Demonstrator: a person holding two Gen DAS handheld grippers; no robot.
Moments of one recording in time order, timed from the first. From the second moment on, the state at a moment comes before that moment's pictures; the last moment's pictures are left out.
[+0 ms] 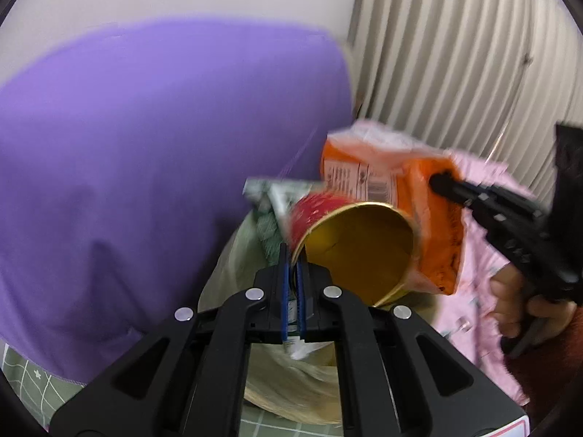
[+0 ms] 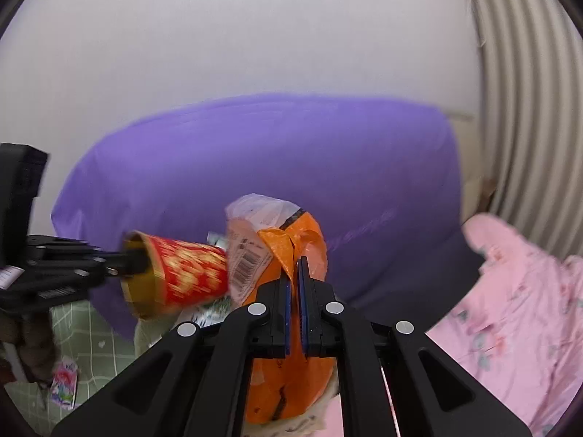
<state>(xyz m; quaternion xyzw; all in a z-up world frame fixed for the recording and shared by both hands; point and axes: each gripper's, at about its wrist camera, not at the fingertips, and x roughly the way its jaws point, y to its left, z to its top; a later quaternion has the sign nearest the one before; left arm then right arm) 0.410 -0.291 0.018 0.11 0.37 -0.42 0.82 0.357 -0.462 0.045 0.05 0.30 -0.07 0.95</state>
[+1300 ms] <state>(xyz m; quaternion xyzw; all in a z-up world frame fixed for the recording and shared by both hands) 0.407 -0.238 0.009 0.05 0.41 -0.46 0.79 0.348 -0.442 0.016 0.06 0.35 -0.03 0.94</state>
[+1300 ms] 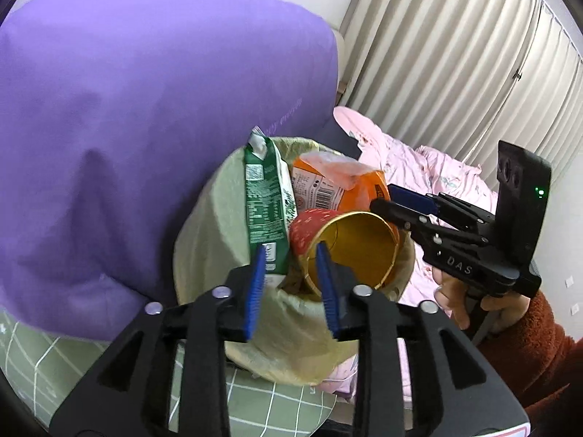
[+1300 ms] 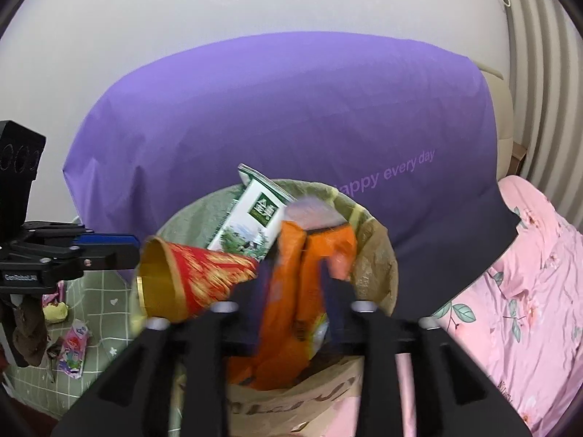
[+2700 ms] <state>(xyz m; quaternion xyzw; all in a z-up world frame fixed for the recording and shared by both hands) 0.374 0.270 -0.084 -0.14 0.37 -0.01 0.92 0.356 -0.139 -0.021 -0.04 0.38 0.24 0.89</state>
